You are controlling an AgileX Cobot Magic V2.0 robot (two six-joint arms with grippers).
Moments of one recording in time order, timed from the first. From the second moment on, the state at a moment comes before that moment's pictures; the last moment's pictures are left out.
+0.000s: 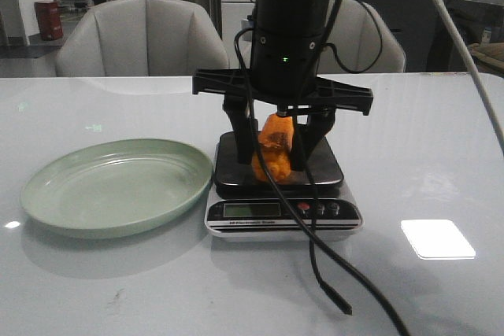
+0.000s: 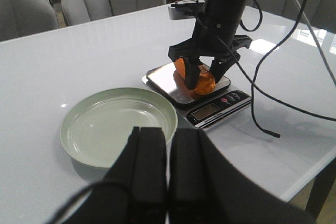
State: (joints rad) left arm -0.65 0.05 -0.41 0.06 0.65 -0.06; right arm 0.60 2.05 -1.64 -0.02 0.97 0.81
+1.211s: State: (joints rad) left arm -0.65 0.05 -0.41 0.06 0.65 -0.06; right arm 0.82 2.17 -1.75 0.06 0.68 0.78
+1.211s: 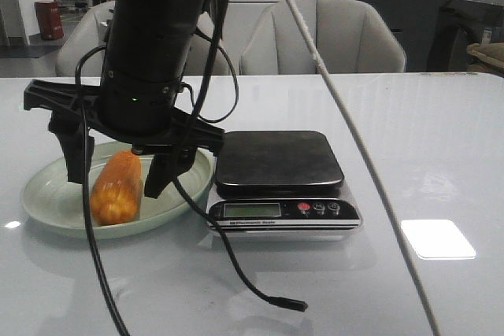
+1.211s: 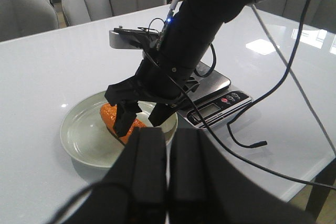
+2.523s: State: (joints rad) left arm -0.65 0.05 -0.41 0.06 0.65 -0.06; right arm 0.49 1.22 -1.14 0.06 0.86 0.11
